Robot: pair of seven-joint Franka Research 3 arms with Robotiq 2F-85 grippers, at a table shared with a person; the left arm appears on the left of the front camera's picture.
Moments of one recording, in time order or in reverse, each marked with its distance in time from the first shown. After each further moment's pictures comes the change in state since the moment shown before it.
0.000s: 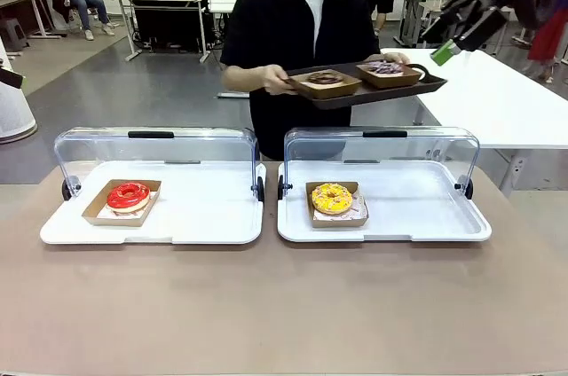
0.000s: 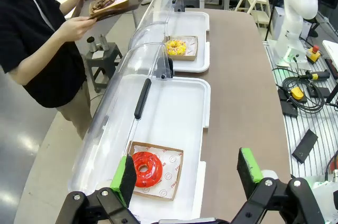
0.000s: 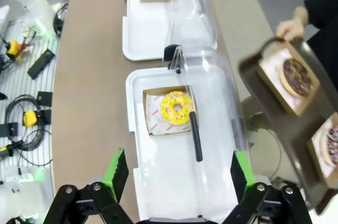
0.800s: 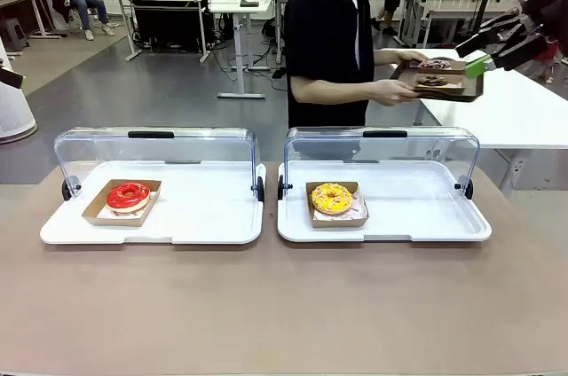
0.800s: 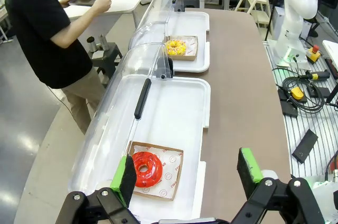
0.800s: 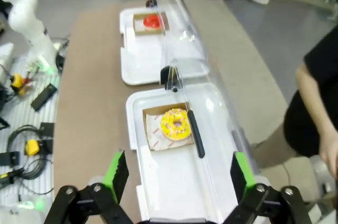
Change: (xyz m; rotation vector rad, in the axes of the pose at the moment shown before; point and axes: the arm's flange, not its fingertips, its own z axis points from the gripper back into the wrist) left arm 0.000 0.000 0.000 0.000 0.000 0.000; right arm -0.090 0.002 0.013 -0.019 -0.257 -0.085
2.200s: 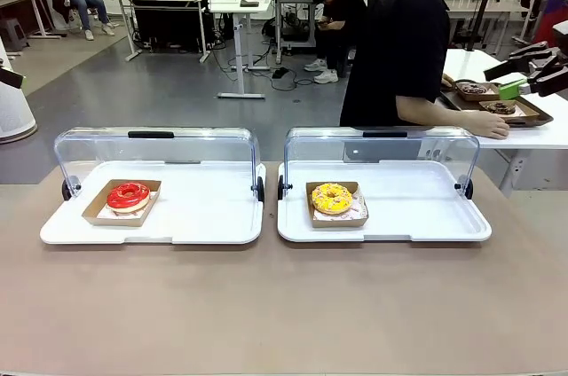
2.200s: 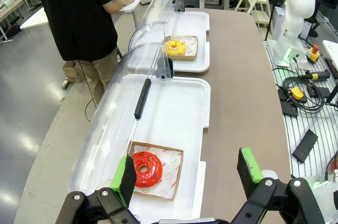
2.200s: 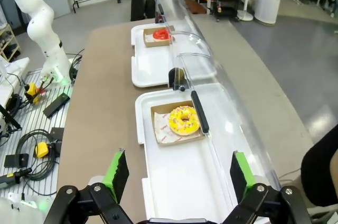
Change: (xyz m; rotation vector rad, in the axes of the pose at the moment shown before) left arm 0.000 0.000 0.000 0.000 0.000 0.000; right arm -0.088 -0.017 0.023 0.065 -0.139 -0.051
